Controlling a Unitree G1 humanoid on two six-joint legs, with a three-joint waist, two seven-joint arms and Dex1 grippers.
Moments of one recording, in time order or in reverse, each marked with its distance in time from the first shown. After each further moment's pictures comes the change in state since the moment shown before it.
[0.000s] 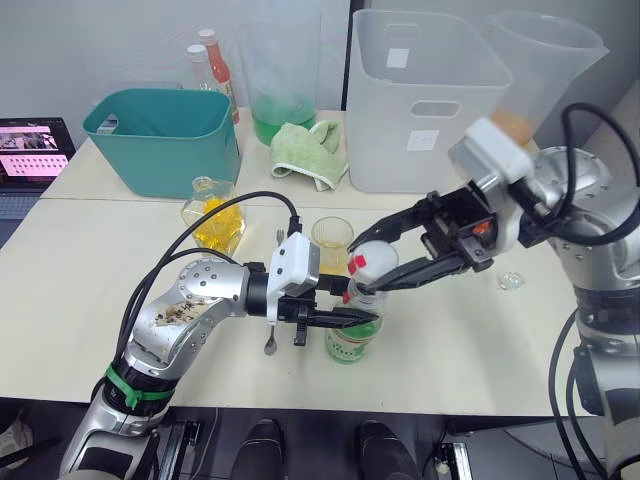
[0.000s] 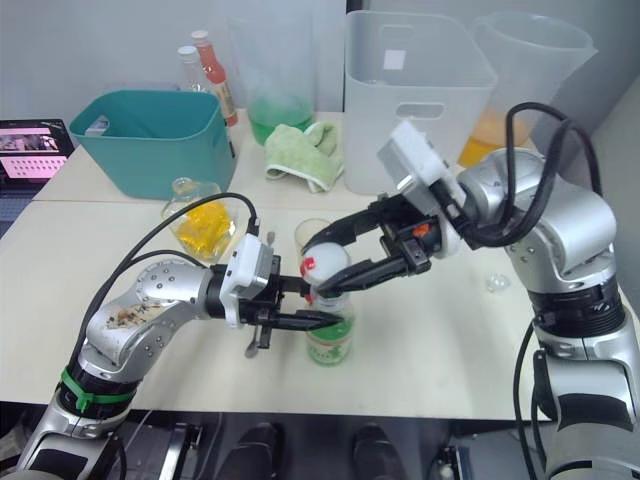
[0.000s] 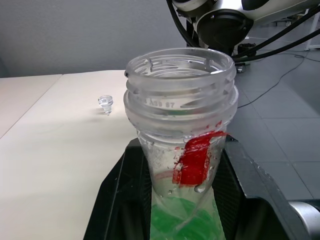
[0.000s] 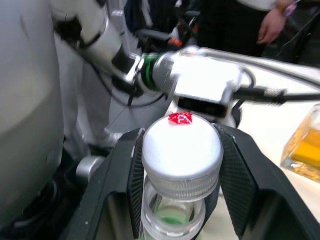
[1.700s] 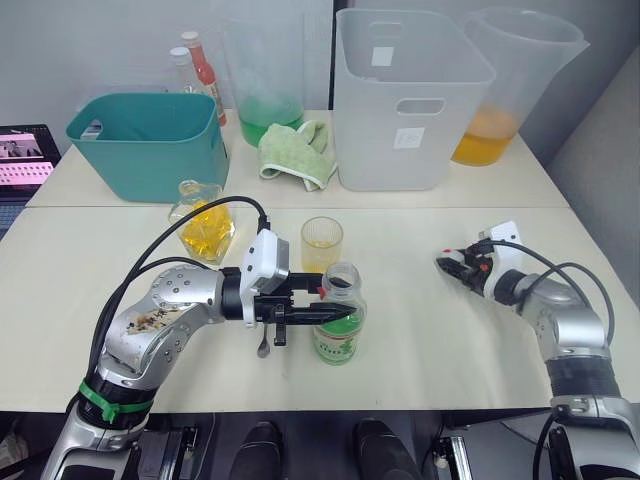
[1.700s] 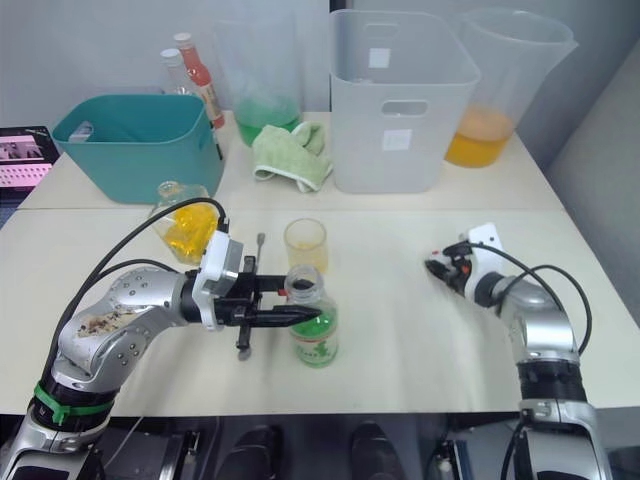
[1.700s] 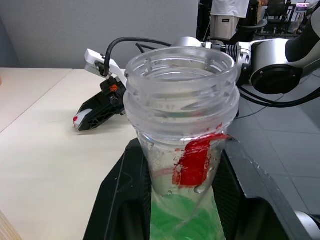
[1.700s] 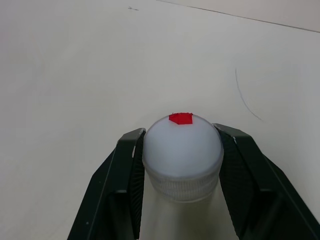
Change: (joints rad) left arm 0.085 0.064 0.096 -0.021 -0.098 0.017 0.032; right arm 0.471 0.197 -0.206 0.550 -0.553 -0.322 -0.740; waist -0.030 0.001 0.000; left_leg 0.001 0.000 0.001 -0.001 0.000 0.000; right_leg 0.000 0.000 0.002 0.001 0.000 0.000
